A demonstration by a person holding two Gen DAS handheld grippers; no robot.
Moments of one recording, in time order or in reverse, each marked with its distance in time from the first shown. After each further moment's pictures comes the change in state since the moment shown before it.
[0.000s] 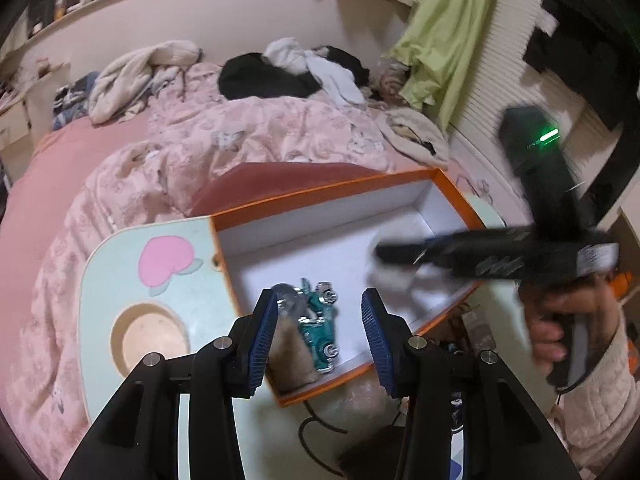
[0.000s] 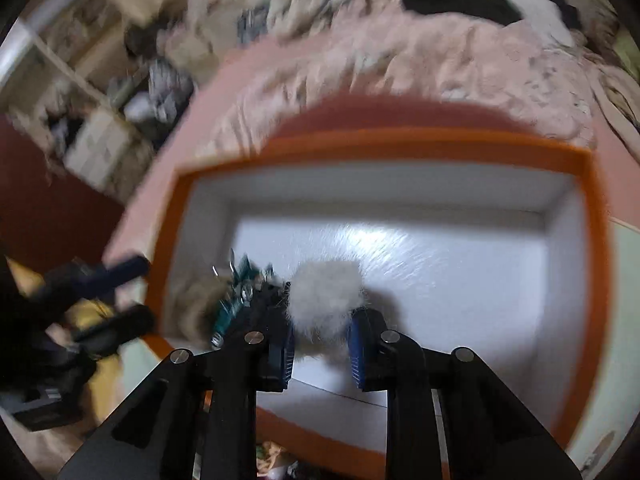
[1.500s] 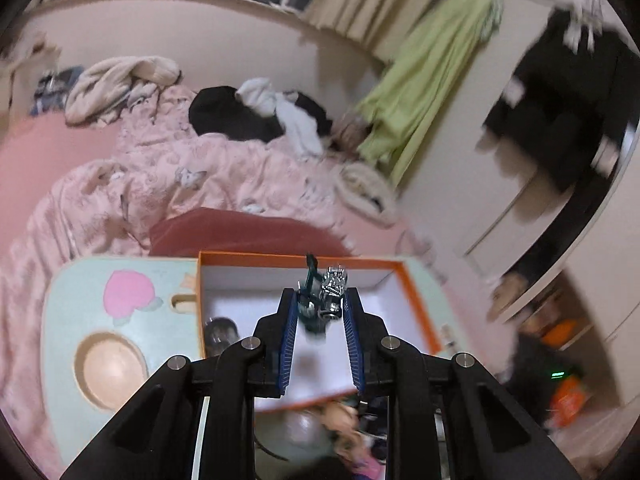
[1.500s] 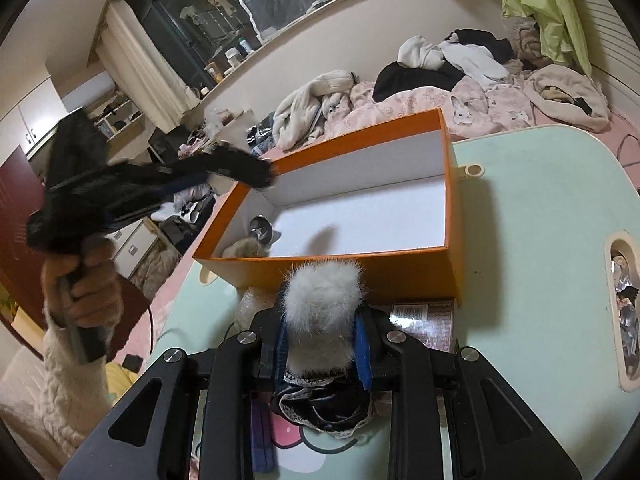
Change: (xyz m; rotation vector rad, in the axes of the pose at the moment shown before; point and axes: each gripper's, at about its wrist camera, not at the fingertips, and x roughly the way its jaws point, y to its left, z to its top) left arm -0.044 0.014 0.011 -0.162 -0.192 -0.253; right arm -0.065 -0.001 -0.138 0.075 -0.367 0.030
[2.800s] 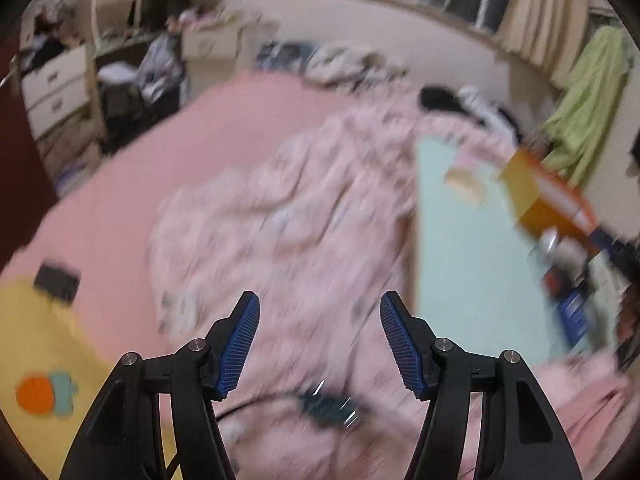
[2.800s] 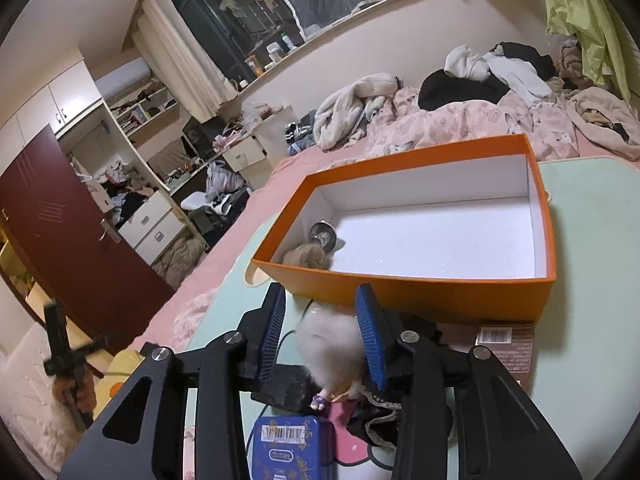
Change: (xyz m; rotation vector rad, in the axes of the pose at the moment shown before) left arm -0.234 0.164 -0.211 -0.245 -0.001 0.685; right arm 0.012 0.046 0.001 -0.091 0.001 0.094
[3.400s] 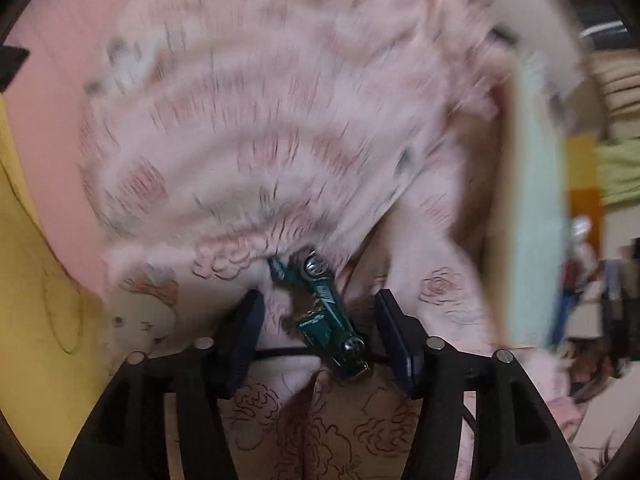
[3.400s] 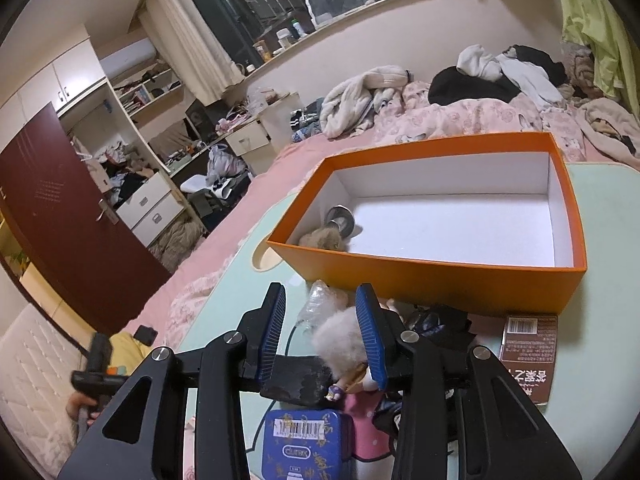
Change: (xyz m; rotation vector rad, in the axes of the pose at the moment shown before) left arm 0.109 0.012 -0.075 -0.364 0.567 -0.151; right arm 0.007 0.020 -0.010 -0.027 0.030 -0.018
